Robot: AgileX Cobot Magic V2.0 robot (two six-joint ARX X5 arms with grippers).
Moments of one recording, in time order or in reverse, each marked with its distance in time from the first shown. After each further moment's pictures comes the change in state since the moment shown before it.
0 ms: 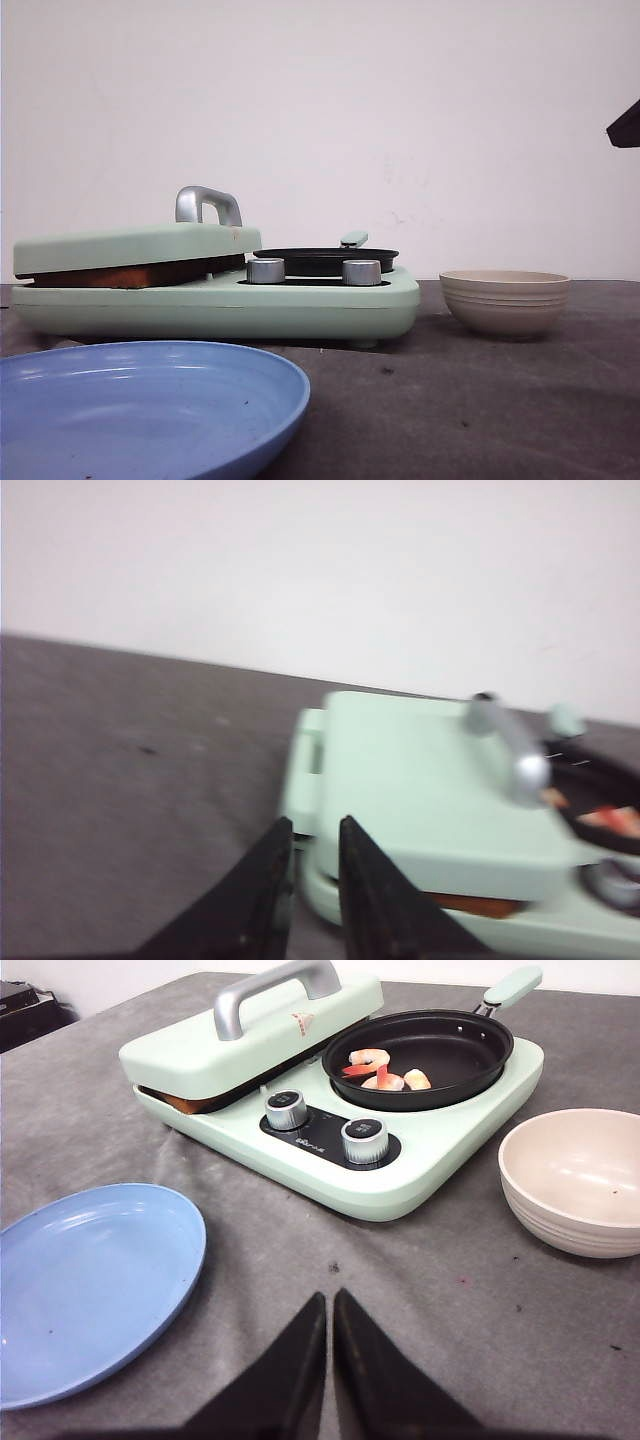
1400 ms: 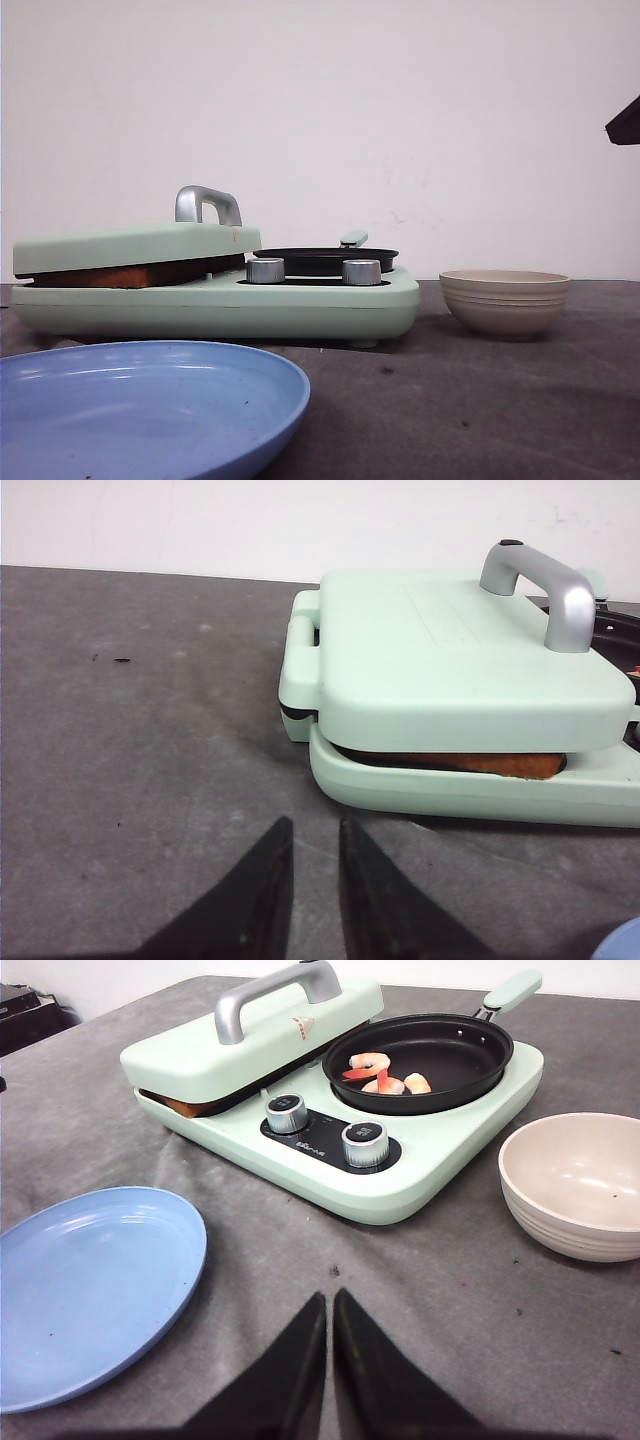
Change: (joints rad) left arm 0.071 -0.001 -0.161 0.023 0.137 0.059; right arm 0.000 0.000 0.000 0.011 0.004 -0.001
